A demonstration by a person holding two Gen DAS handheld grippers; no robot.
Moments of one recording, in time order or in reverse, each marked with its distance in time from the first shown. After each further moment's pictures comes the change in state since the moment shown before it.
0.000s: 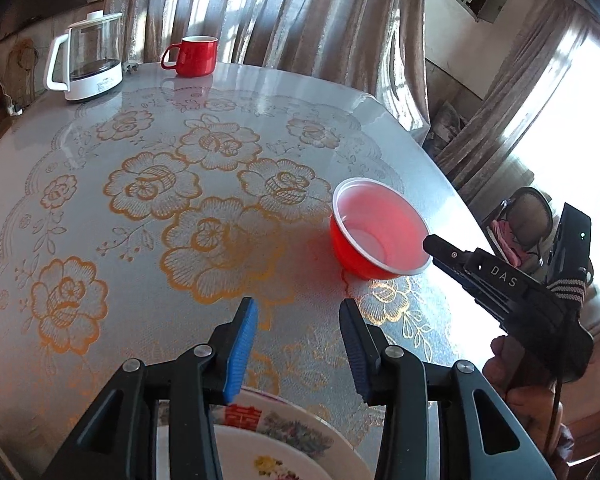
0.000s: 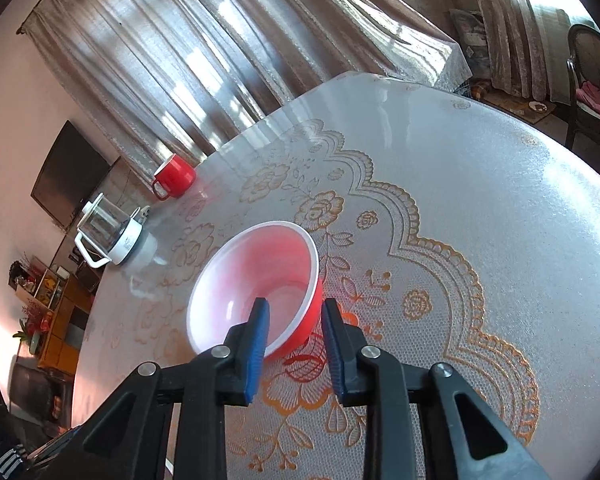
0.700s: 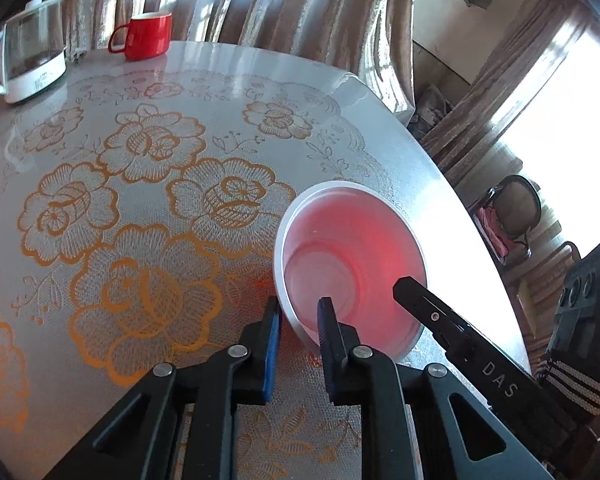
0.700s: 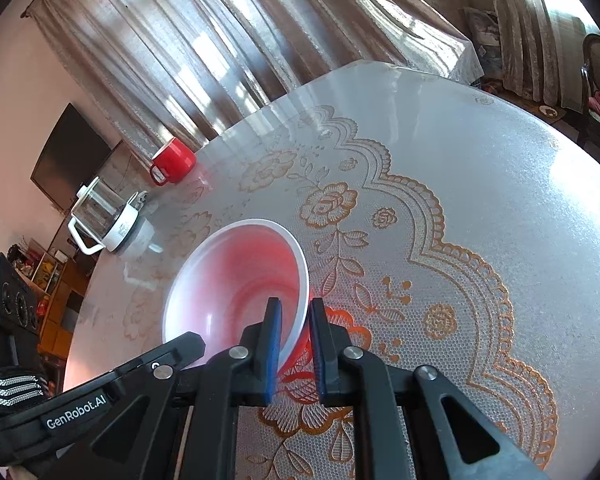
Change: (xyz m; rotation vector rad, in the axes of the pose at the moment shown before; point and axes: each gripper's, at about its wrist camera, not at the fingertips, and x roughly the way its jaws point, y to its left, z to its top) left arm 0.065 -0.026 0.035 0.030 0.067 -0.063; right arm 0.021 0.008 0.001 -0.065 0.040 -0.008
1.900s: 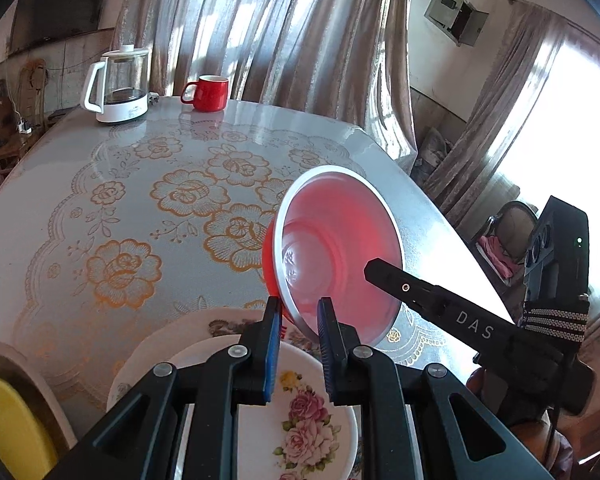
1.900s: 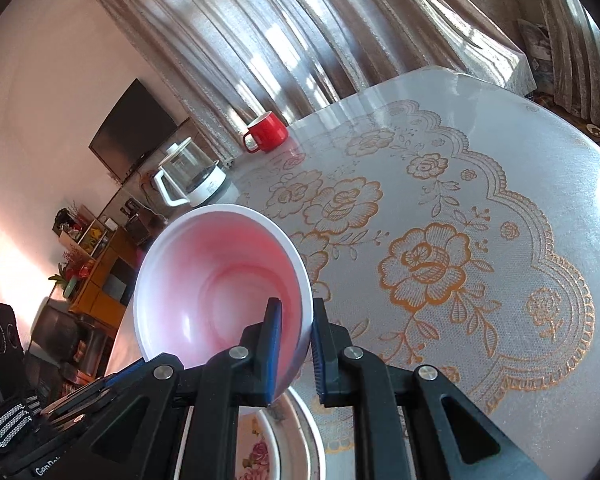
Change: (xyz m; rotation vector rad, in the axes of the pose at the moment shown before) left arm -0.155 0.032 -0.105 -0.009 -0.208 0.062; right arm -0.074 0.083 -0.075 -0.119 0.019 0.202
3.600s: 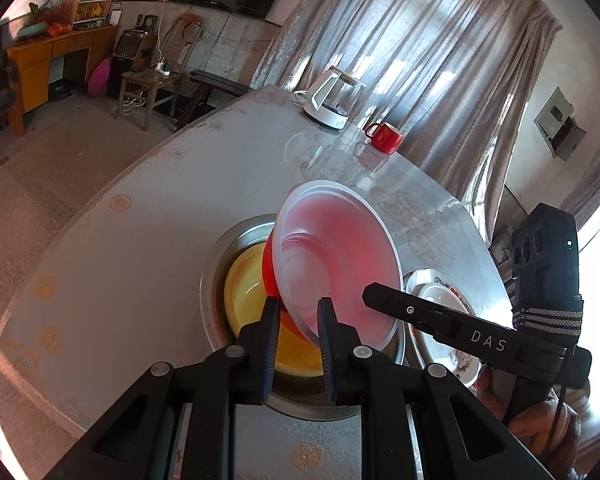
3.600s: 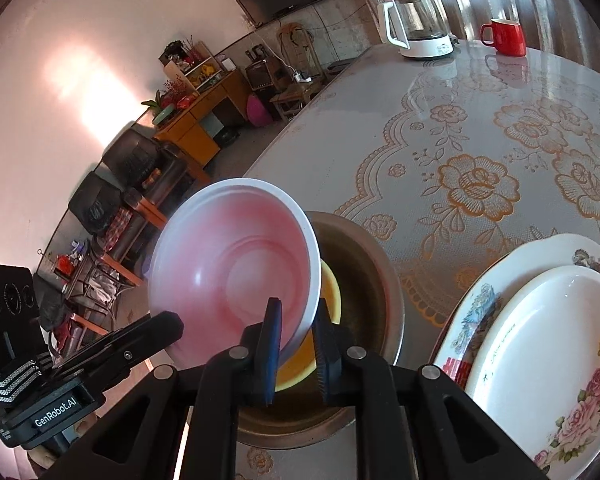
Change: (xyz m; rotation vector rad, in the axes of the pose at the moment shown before) left arm -0.179 0.201 -0.138 -0.409 -0.141 0.200; right arm 0.079 0.225 -0.134 -0.432 0.450 0.293
